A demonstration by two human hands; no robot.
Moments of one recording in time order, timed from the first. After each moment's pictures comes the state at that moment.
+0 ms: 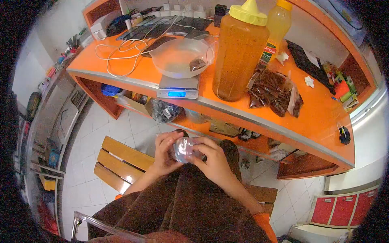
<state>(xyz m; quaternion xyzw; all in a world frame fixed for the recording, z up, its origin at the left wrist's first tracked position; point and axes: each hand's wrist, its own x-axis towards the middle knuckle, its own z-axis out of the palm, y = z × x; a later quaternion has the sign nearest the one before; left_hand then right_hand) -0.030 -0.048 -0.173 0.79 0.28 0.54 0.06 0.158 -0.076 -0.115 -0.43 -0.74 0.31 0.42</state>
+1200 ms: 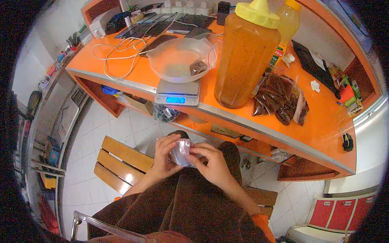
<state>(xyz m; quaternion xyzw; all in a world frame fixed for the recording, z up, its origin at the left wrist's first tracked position) -0.035 -0.041 -0.179 0.80 0.32 0.49 0.08 0.157 -0.058 -0.131 -0.44 -0.68 0.42 0.42</state>
